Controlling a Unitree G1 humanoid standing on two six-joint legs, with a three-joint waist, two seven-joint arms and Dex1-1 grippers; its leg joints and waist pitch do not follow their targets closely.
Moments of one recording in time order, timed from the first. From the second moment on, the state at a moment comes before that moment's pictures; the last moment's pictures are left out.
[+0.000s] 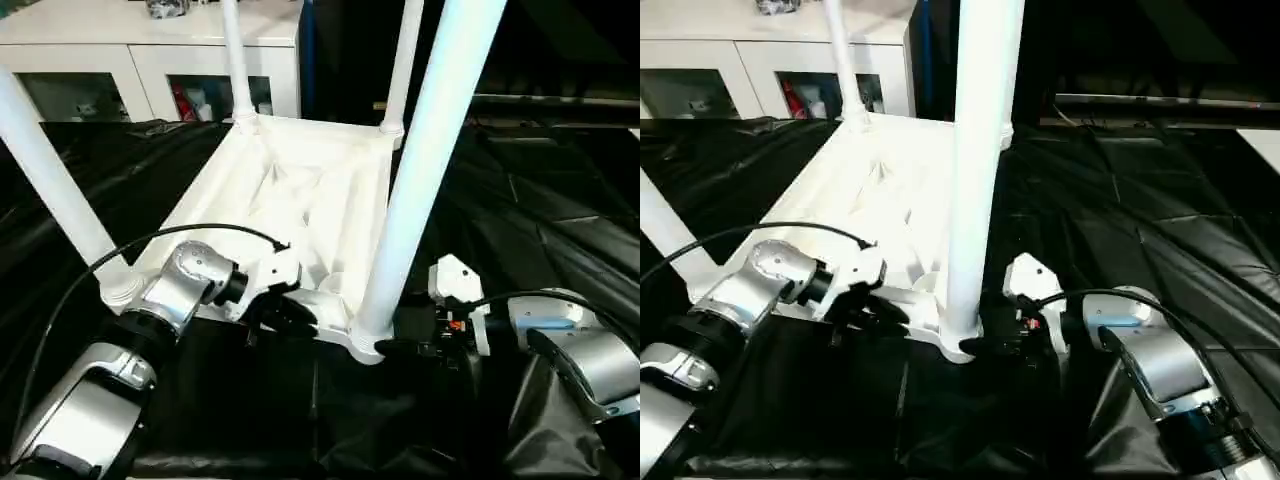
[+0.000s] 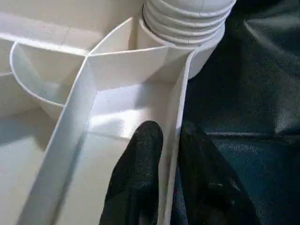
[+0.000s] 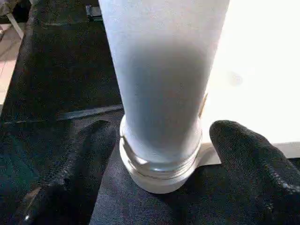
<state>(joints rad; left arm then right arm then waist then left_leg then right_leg) -0.72 0.40 -0.42 0.80 -0.02 -0.02 -1.40 -0.29 -0.60 0.25 0.01 0.26 0.34 1.12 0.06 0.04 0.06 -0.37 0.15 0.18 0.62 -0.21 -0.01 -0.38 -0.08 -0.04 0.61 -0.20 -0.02</state>
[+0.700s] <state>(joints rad) -0.54 0.37 -0.34 0.47 -0.01 0.21 -1.20 -0.27 -0.52 0.22 0.14 0.17 0.21 0.94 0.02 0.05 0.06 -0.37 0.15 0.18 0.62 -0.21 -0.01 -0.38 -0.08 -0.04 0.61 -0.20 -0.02</state>
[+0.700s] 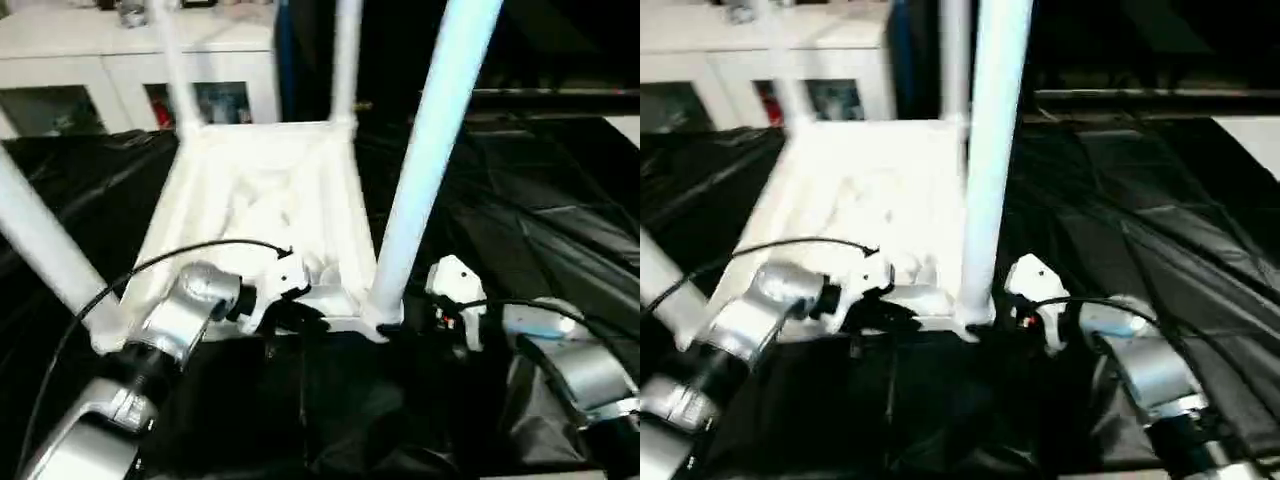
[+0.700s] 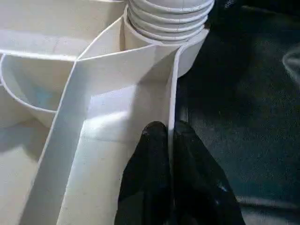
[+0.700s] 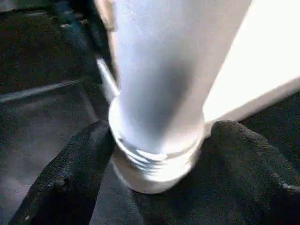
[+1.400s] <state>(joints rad) -0.49 0.39 -0.33 0.37 -0.01 0.26 -1.18 -0.36 -0.45 0.24 0.28 0.19 0.13 1.01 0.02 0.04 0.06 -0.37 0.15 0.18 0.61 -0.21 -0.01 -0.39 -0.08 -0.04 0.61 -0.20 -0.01</state>
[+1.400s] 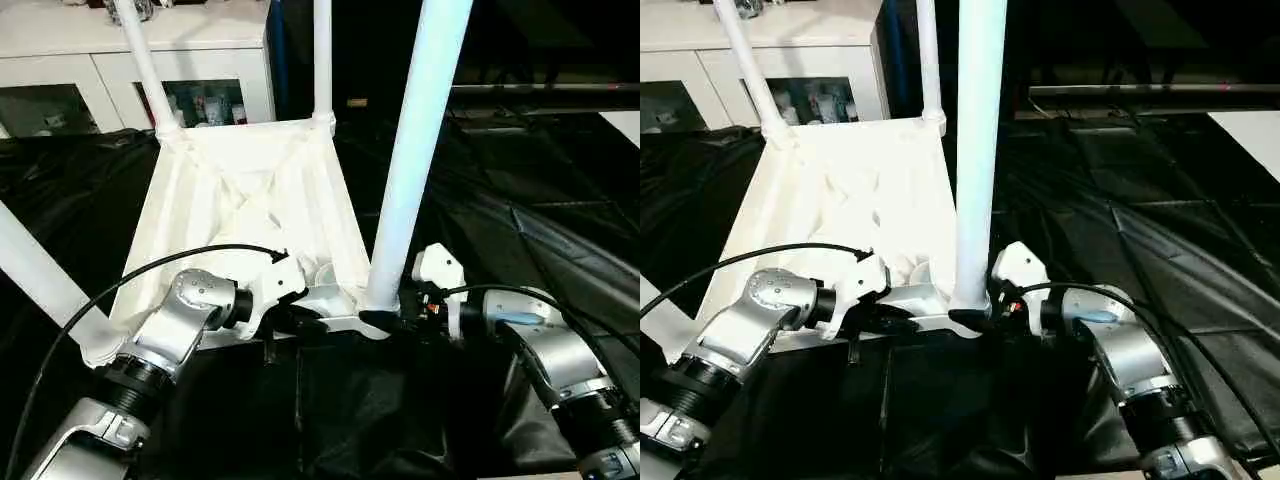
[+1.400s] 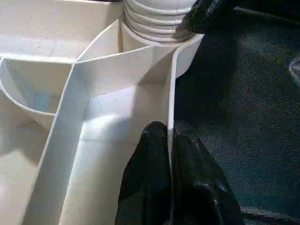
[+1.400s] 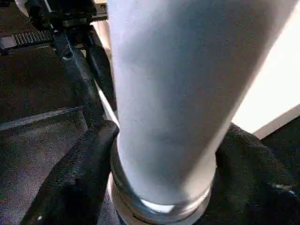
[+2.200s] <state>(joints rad) -0.57 0.19 -0.29 0.49 0.04 0.32 -0.87 -0.40 -0.24 0.09 0.45 0.15 0.12 0.57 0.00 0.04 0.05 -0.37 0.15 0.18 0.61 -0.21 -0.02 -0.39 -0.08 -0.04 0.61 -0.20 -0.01</state>
